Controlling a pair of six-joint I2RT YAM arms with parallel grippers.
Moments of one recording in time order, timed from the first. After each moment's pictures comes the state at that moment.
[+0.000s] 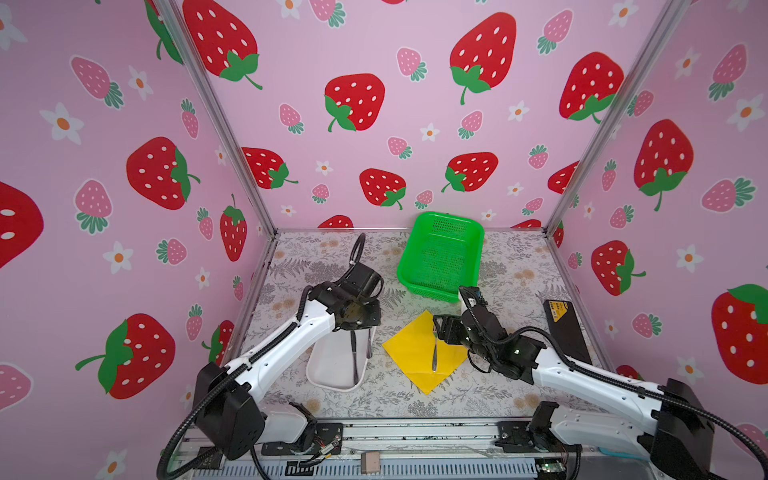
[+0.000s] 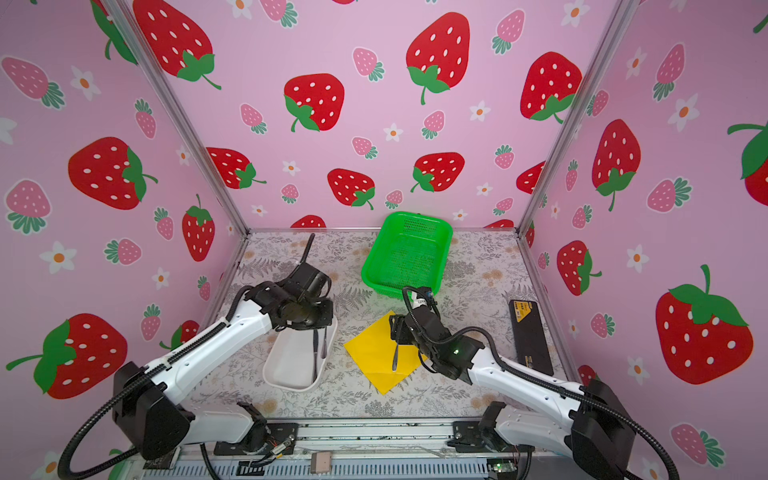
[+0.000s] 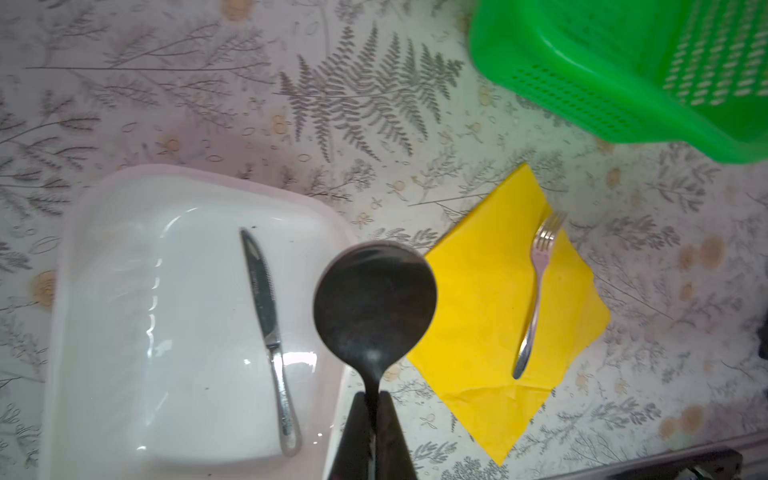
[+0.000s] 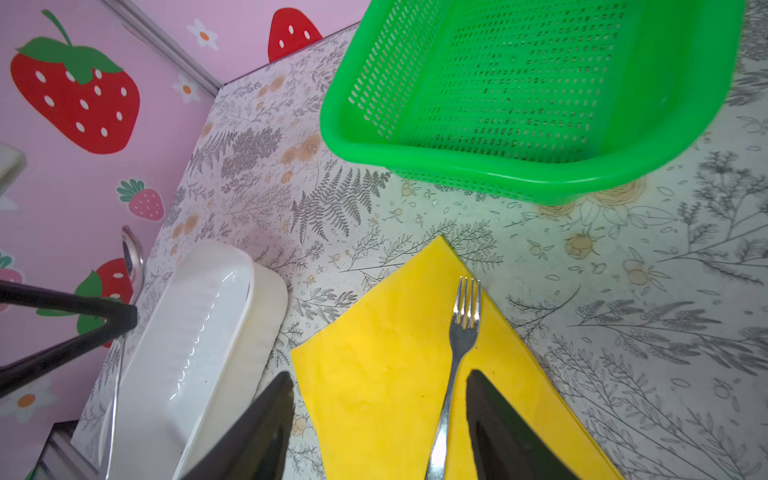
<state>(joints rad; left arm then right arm) -0.64 1.42 1.22 -0.96 -0.01 -0.62 0.98 1.07 0.64 -0.16 0.28 0.78</state>
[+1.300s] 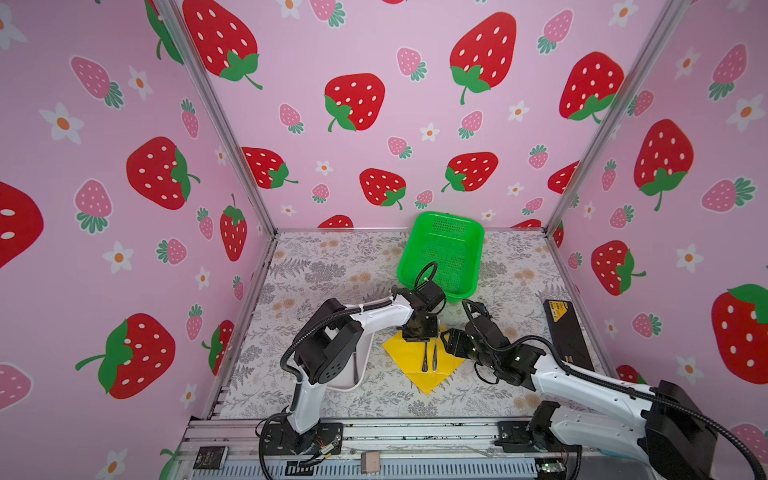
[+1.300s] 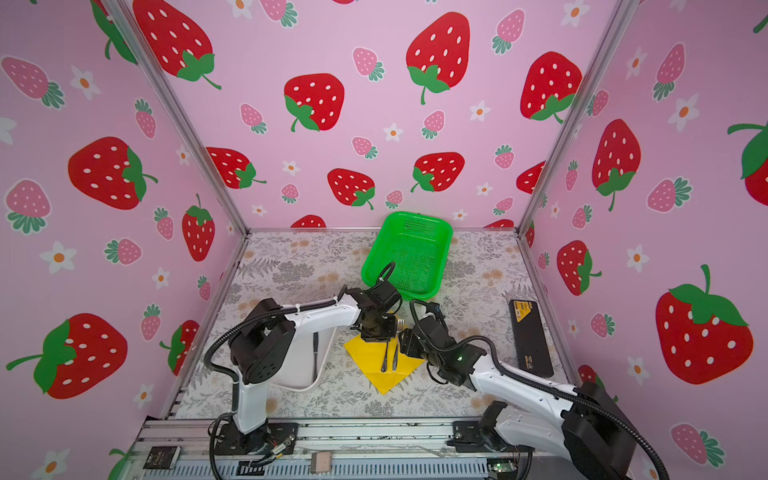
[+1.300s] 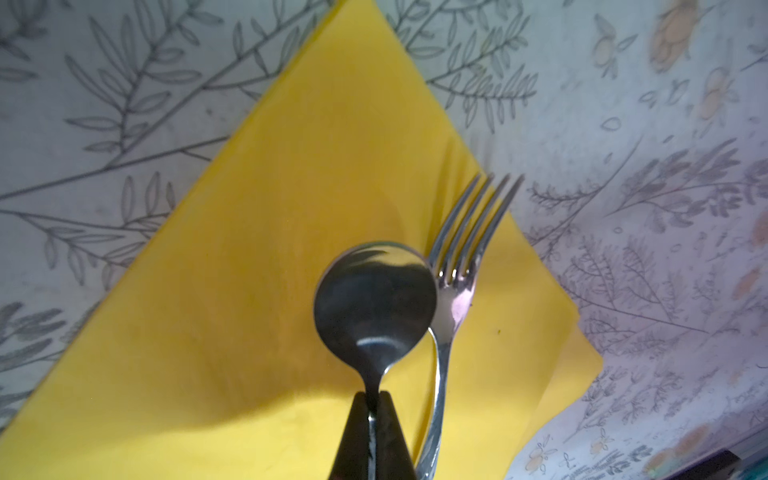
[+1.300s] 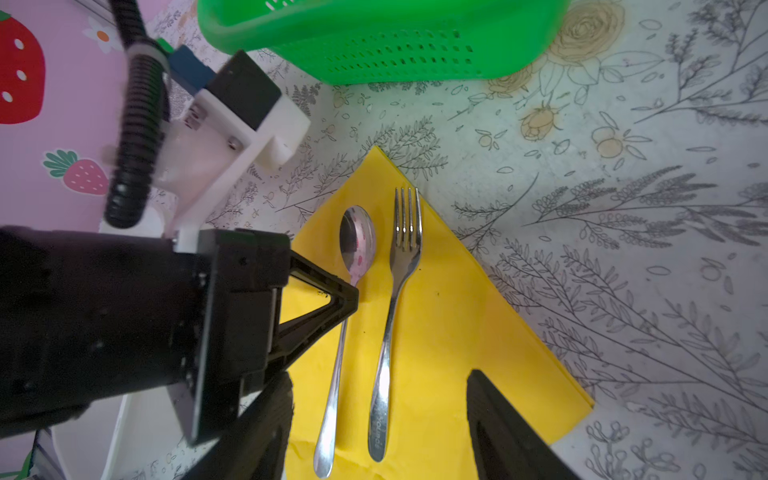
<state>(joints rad) -0.84 2.01 1.40 -0.69 0.16 -0.78 0.92 1.10 0.50 -0.16 0.15 0.87</state>
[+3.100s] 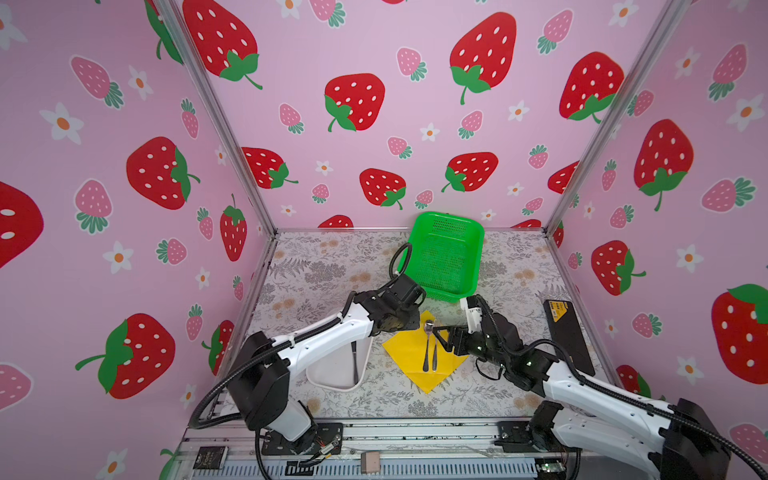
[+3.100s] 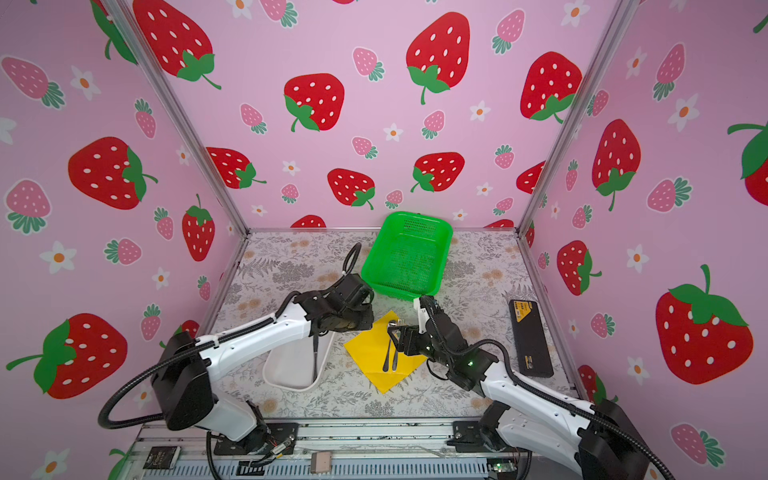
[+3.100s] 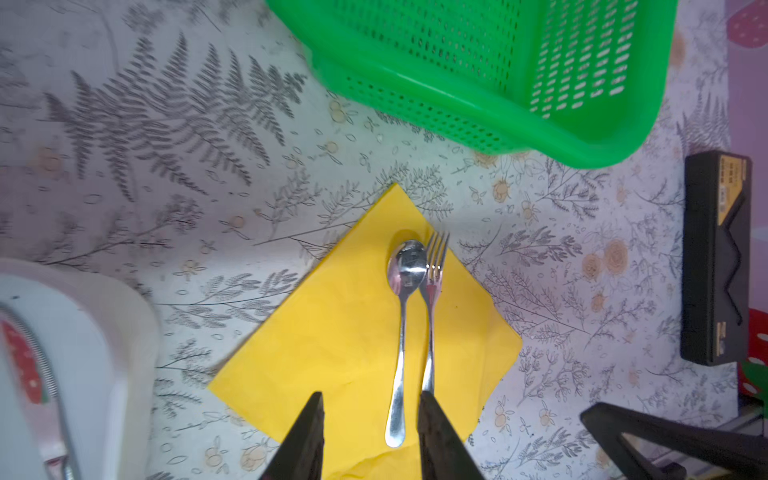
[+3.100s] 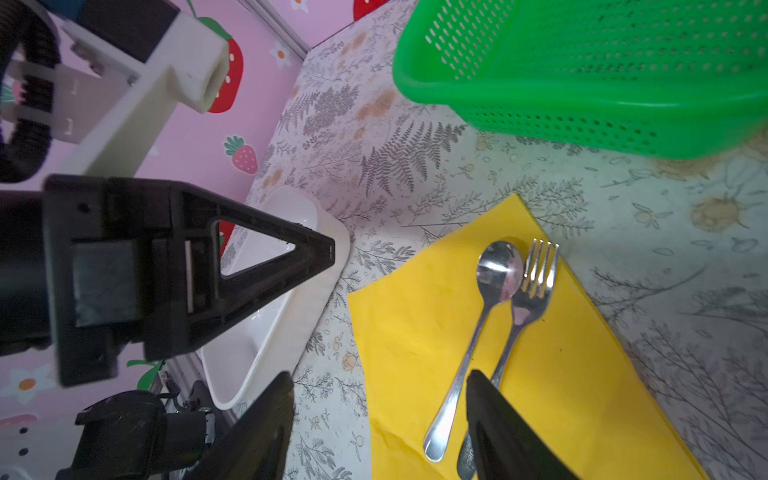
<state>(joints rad) -0.80 1.48 1.15 -0.67 -0.12 -0.76 0.90 0.99 0.49 0.05 -0.08 0.69</state>
